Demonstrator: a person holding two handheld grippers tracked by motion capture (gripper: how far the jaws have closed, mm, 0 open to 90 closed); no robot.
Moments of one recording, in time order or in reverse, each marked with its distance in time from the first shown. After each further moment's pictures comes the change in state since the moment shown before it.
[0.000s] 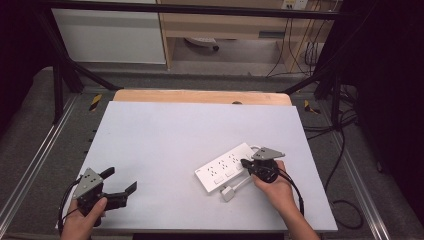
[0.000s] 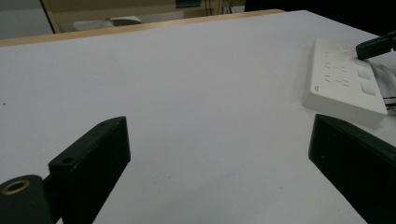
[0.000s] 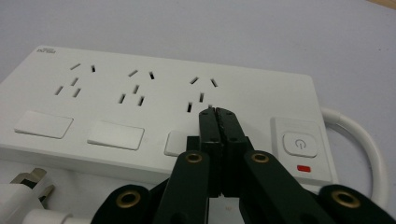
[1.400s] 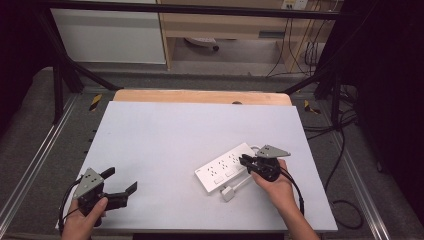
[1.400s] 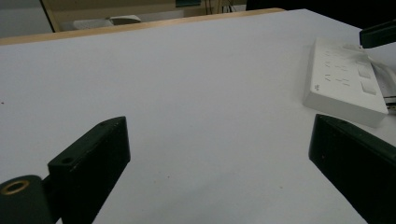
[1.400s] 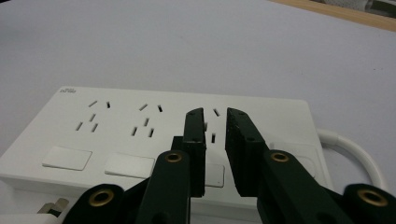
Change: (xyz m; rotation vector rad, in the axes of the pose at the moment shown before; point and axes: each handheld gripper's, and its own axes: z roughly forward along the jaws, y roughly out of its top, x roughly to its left) left arm 0.000 0.000 0.001 0.002 -0.001 -0.001; right arm -0.002 0.006 -0.007 -0.099 0.030 0.067
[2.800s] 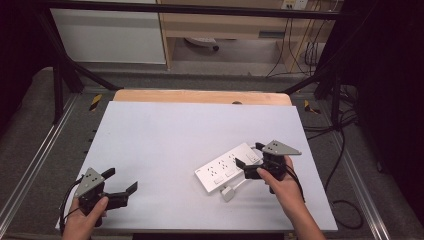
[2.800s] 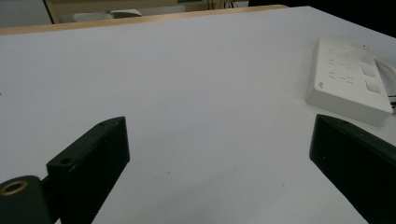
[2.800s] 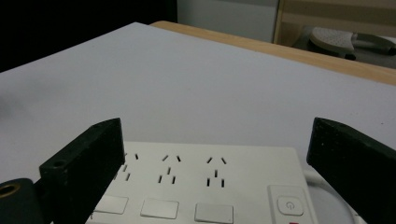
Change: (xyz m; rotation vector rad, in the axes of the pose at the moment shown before) left arm 0.001 -0.002 0.003 0.016 0.009 -0.018; right arm 0.009 0.029 -0.032 -0.142 -0.008 0.033
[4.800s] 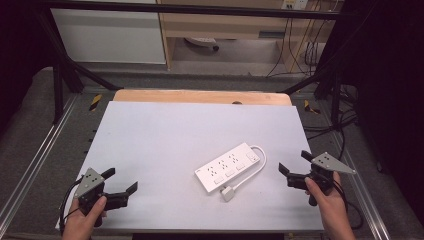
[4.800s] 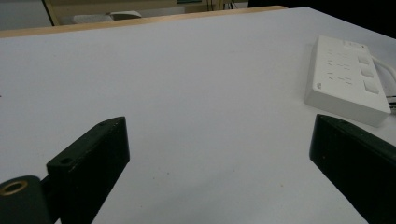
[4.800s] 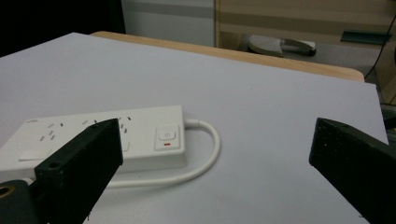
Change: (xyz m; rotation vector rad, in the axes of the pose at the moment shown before) left arm -0.001 0.001 -0.001 -0.006 -0.001 0.005; right arm -0.056 -0.036 -0.092 -0.053 -0.193 0.048
